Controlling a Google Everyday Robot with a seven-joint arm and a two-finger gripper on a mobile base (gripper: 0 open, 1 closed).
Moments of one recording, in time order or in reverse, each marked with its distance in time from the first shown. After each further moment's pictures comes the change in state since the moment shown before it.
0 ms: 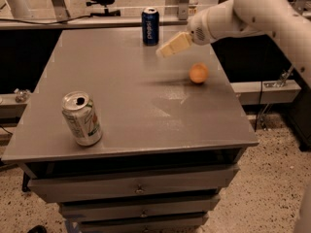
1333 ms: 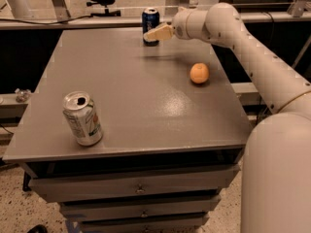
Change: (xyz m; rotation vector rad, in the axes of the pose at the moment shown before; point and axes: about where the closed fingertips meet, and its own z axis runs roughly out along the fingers) arm -0.035 -0.091 0.095 0.187 -0.271 -0.014
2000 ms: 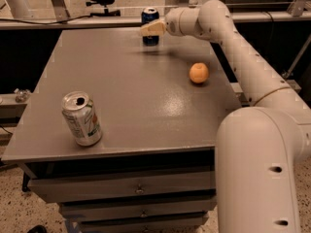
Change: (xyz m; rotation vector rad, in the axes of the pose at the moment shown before) arm -0.005 0.001 0.039 -0.066 -0.021 0.111
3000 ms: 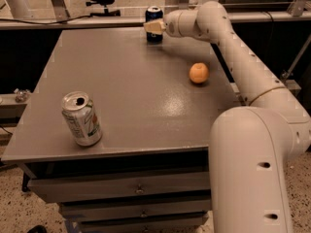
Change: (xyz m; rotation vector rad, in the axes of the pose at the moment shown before) arm 0.011 0.000 0.013 -0.016 0.023 0.077
